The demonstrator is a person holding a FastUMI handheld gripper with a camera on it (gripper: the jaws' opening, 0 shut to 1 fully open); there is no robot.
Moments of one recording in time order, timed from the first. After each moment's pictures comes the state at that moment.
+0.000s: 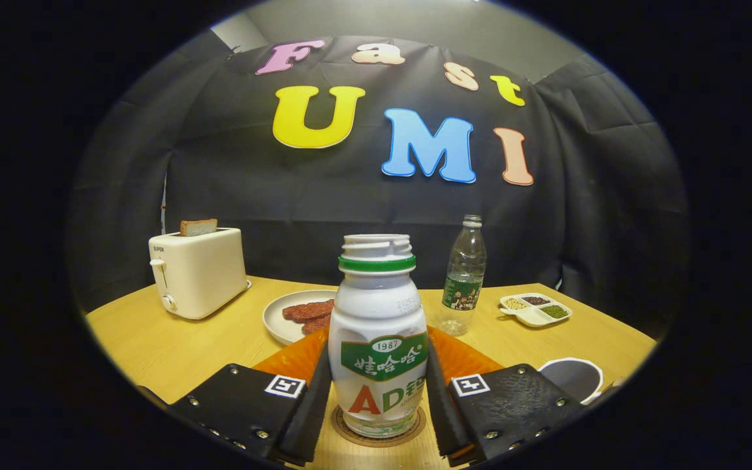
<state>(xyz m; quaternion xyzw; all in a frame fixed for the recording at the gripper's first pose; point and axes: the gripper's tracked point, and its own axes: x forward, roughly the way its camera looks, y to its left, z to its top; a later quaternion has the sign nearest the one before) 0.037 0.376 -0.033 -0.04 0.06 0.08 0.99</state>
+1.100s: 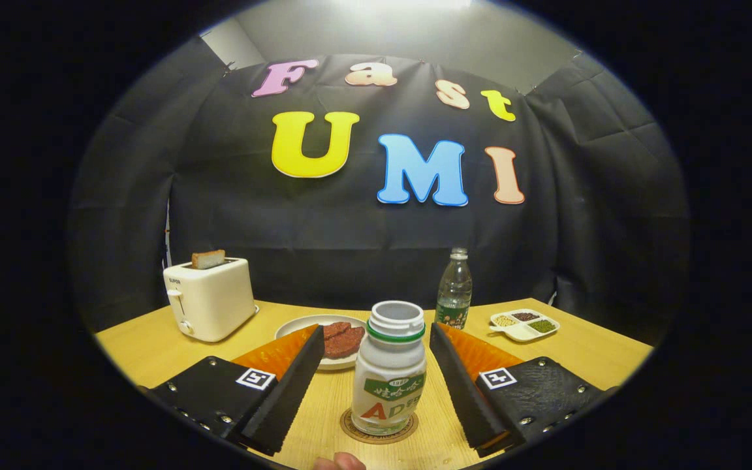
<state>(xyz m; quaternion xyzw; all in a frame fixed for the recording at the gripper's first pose) -0.008 0.367 0.041 -0.02 0.01 0.08 1.00</state>
